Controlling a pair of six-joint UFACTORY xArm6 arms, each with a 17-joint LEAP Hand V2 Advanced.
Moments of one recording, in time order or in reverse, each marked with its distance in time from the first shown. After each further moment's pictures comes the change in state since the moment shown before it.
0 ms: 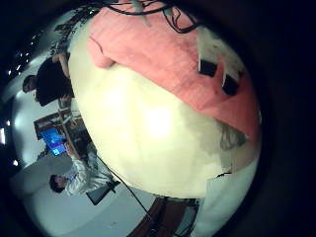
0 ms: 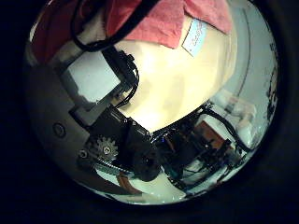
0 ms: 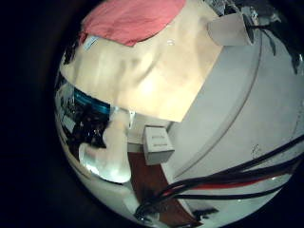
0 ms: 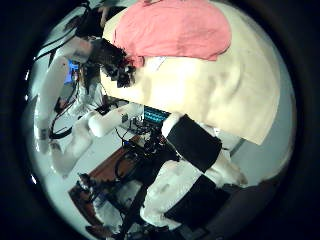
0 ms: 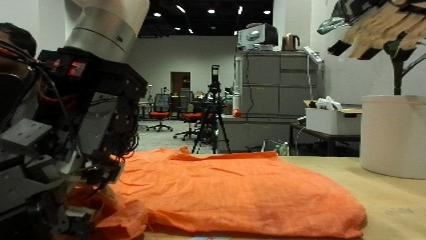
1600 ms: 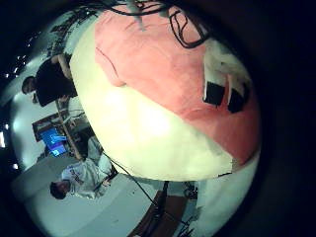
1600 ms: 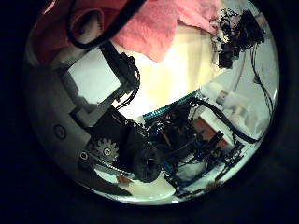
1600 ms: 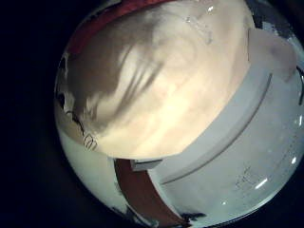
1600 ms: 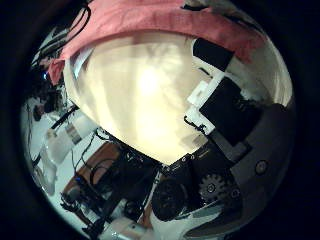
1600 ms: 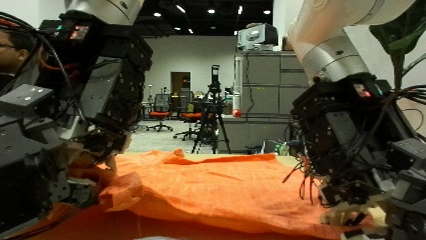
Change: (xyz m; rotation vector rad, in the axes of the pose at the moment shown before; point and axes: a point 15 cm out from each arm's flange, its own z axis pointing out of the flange) left arm 0.011 0.026 -0.029 -0.029 0.027 0.020; right arm 0.023 -0.123 0.185 -0.095 0.152 -0.069
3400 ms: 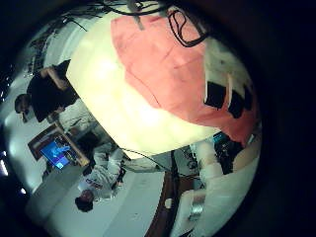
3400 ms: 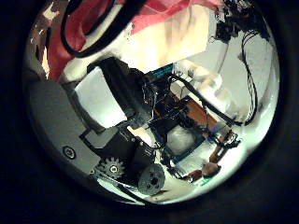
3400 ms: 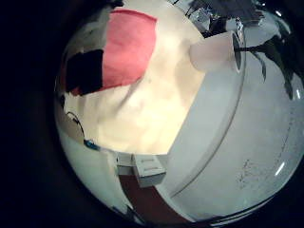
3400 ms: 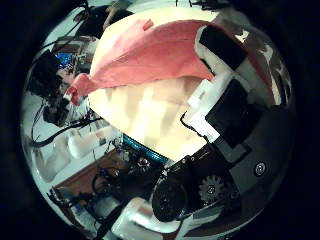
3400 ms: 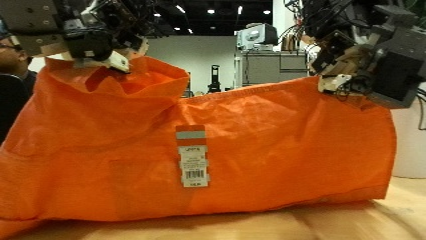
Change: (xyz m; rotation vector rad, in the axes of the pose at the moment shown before) left arm -0.034 -0.004 -0.150 -0.127 0.077 0.166; right arm 0.052 0.015 -0.206 0.291 0.029 0.069
